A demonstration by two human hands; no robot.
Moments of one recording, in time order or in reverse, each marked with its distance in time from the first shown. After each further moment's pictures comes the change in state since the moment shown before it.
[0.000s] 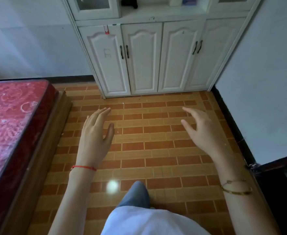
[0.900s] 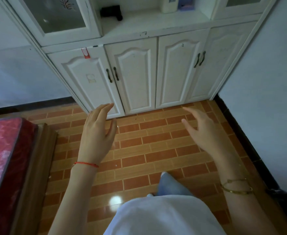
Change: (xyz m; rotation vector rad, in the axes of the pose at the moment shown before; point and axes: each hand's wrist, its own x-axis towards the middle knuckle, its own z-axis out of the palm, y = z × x) left_hand 0.399 -0.074 0.097 -0.047 -0.087 0.072; right_hand 0.373 0.041 0.050 0.104 0.022 0.187
